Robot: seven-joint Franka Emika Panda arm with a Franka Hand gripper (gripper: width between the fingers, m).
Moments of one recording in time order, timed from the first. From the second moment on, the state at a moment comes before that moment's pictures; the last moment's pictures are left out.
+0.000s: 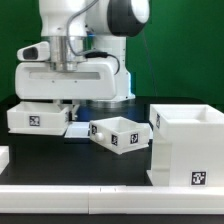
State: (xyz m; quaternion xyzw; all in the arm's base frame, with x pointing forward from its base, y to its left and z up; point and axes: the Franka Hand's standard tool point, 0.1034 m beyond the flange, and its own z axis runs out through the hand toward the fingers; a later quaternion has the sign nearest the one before) arm 0.428 -0.095 0.055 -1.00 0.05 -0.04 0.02
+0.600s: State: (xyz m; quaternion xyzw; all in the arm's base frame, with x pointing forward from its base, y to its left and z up) arm 0.478 -0.053 0.076 -1.00 -0.02 -0.07 0.03
